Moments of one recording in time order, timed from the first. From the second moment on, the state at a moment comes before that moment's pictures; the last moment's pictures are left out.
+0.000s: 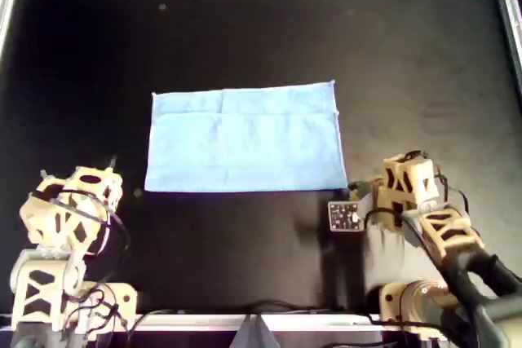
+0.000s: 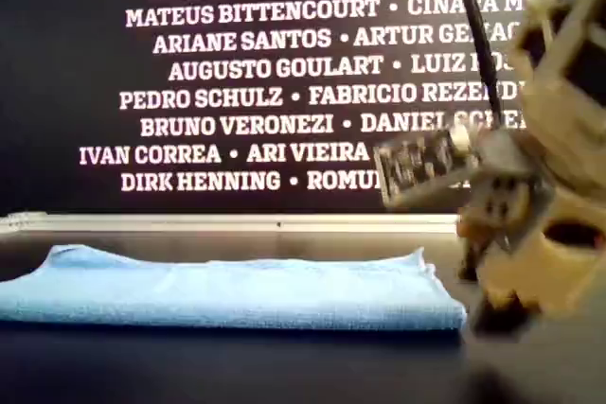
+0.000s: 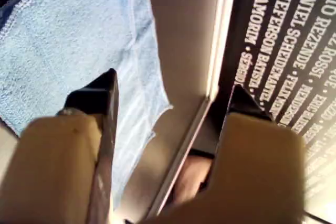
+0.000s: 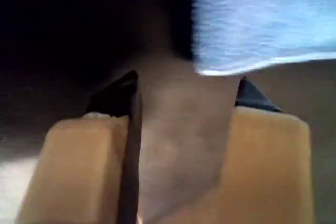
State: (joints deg) left arm -0.6 177.6 166.7 31.5 12.8 8.0; right arm 14.9 111.6 147.0 27.2 -12.3 8.6
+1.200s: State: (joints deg) left arm -0.6 177.6 166.7 31.5 12.8 8.0; right arm 18.9 89.6 125.2 27.2 -12.6 8.7
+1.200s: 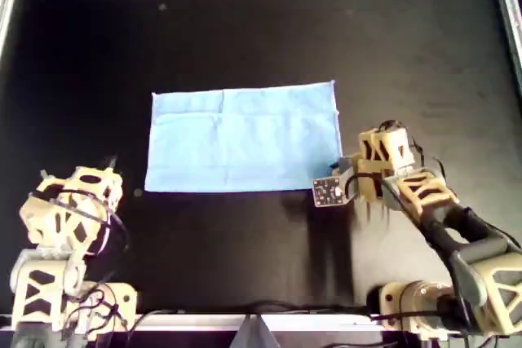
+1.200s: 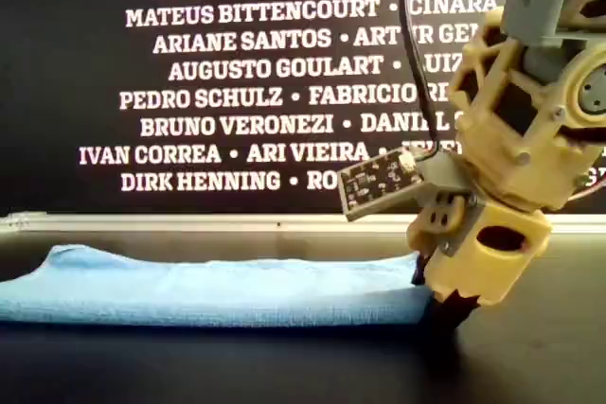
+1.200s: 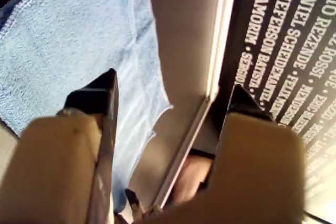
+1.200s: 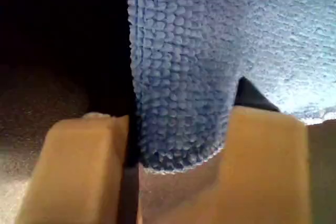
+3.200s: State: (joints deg) left arm -0.6 177.6 166.7 31.5 12.8 8.0; right arm 54.1 54.1 55.1 27.2 -12.8 8.3
